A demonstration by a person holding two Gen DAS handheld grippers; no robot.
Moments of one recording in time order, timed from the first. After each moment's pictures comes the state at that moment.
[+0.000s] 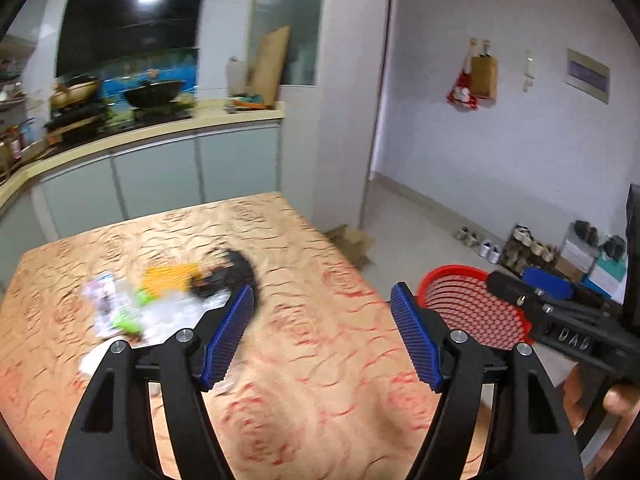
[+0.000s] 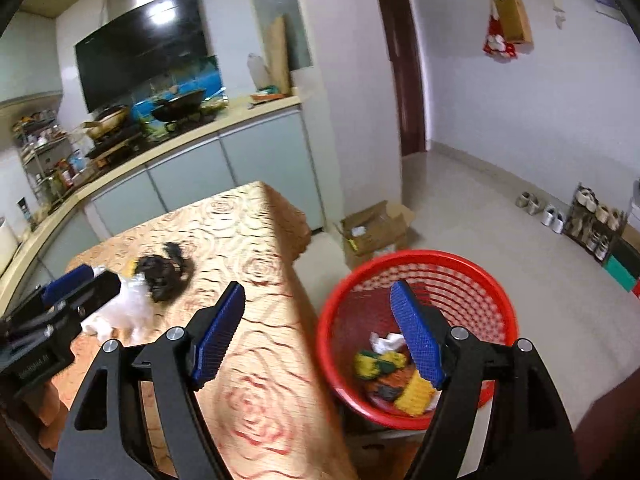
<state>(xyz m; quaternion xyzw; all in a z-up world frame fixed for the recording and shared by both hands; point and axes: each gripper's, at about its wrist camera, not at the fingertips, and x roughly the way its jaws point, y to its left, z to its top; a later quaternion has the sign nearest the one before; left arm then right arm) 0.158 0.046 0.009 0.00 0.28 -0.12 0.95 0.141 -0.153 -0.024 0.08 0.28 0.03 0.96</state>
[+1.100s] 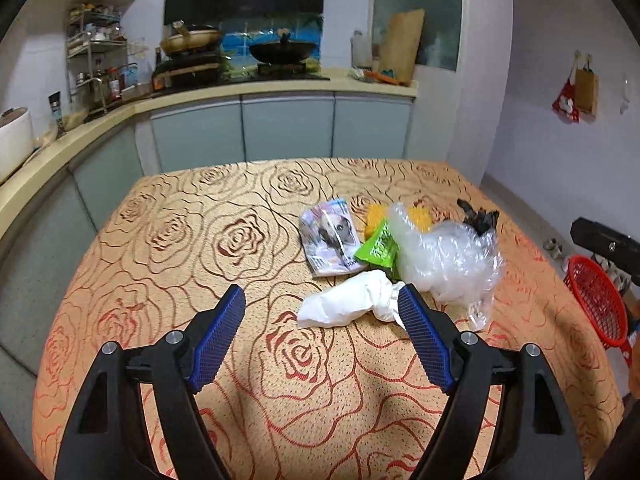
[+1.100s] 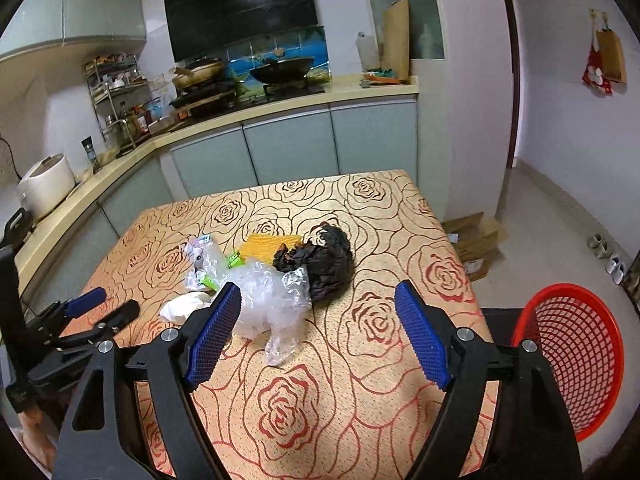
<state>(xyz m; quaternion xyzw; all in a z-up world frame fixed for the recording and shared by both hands) 0.144 0.232 -0.034 -0.03 0.33 0.04 0.94 0.175 0.005 -0.017 0.02 0.30 0.17 0.94</state>
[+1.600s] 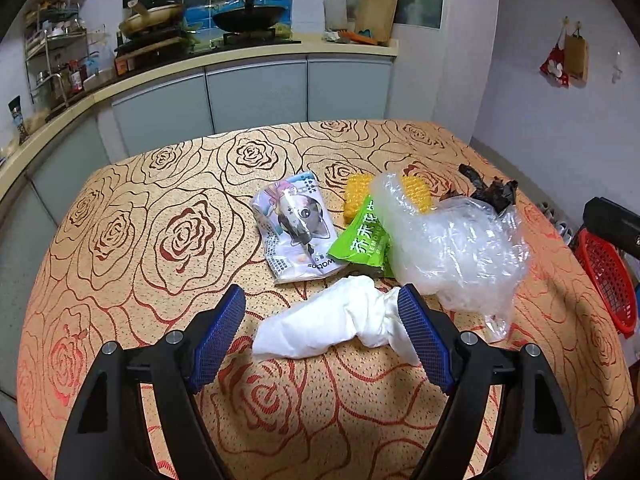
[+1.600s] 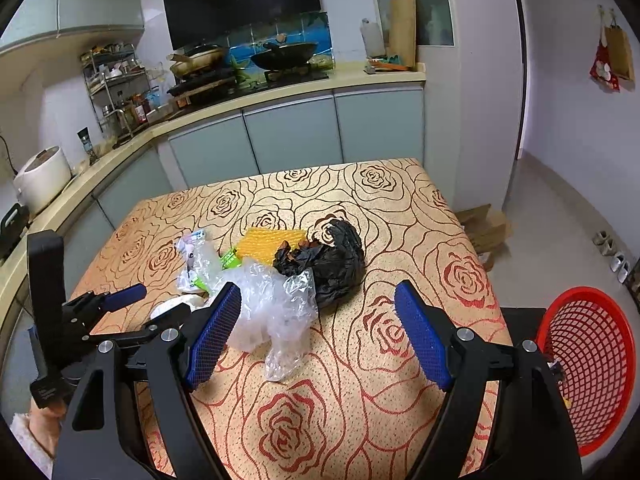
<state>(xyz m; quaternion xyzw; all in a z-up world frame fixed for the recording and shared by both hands) 0.204 0.220 -0.065 -0.01 0.39 0.00 0.92 0.198 0.016 -0.029 0.02 0.32 0.17 0.93</state>
